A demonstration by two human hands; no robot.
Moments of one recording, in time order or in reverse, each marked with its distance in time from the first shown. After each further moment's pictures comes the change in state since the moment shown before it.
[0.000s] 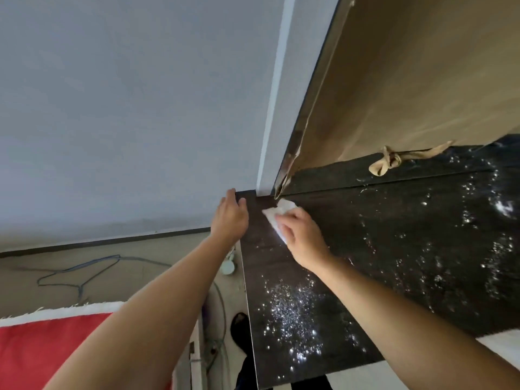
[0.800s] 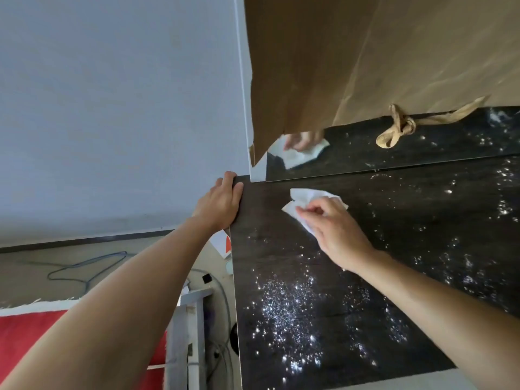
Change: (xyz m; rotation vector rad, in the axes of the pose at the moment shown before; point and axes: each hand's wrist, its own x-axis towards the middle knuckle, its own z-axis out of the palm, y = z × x) left_hand 0.022 -0.023 0.012 0.312 0.014 0.276; right_hand -0.019 0.062 -0.035 -0.250 -0.053 -0.316
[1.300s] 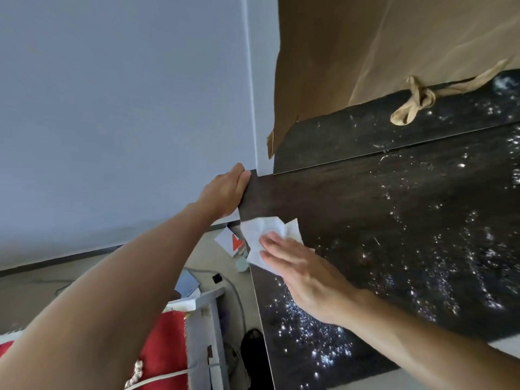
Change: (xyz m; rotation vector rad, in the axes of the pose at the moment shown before) left_hand 0.025 -0.013 -0.015 0.035 -0.120 0.140; right_hand -0.030 -0.104 0.031 0.234 -0.152 -0.091
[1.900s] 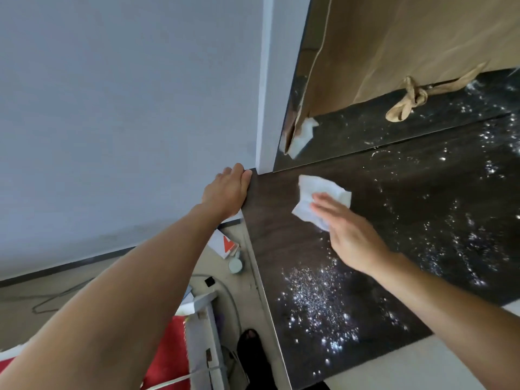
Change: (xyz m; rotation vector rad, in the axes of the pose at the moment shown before) left_hand -0.003 0.006 0.001 0.109 0.037 -0.015; right_hand -0.004 0.055 -0.028 -0.062 0.237 0.291
